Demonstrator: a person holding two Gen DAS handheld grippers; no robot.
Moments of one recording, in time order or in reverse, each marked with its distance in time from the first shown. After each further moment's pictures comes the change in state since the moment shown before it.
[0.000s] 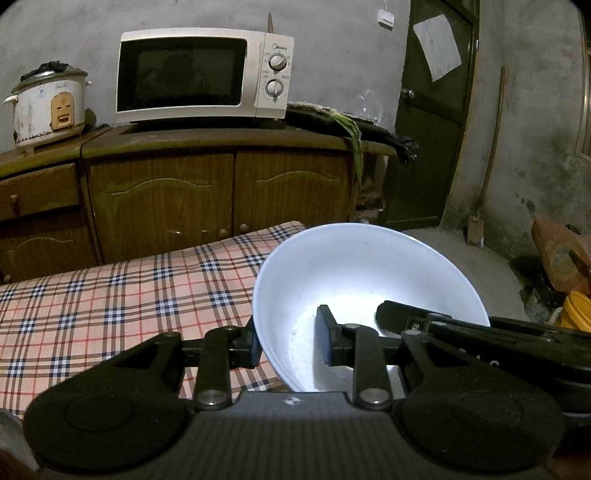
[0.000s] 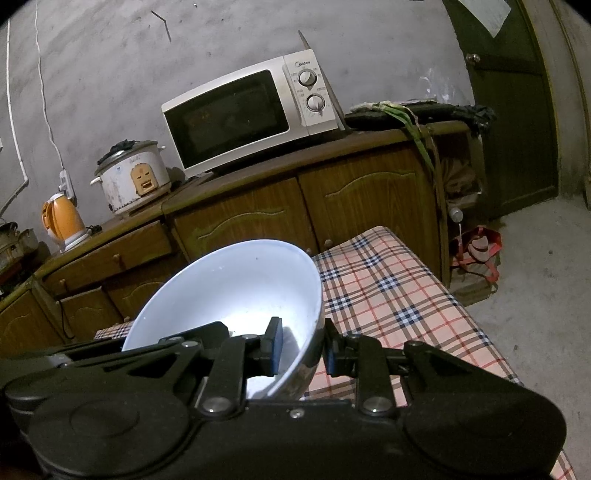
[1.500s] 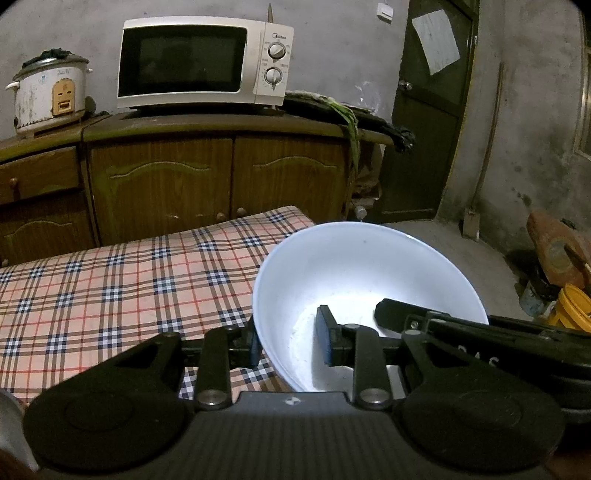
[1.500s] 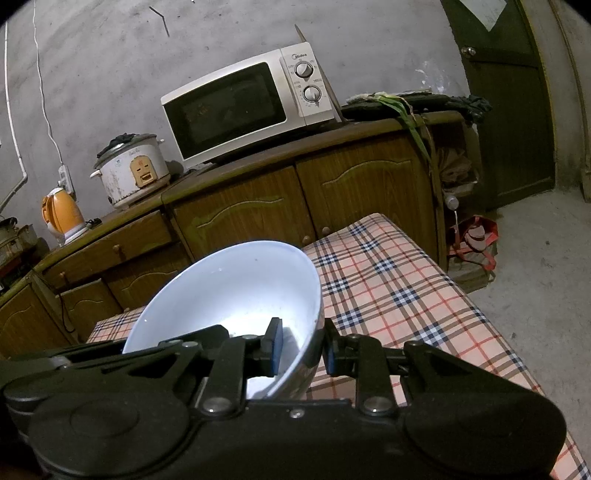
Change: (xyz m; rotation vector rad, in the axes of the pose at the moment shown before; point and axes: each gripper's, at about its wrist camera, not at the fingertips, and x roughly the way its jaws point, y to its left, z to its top) left arm -0.006 -0.003 -0.020 -0.012 0.027 -0.011; right arm 0.000 -0.004 -0.014 0.004 0.016 -0.006
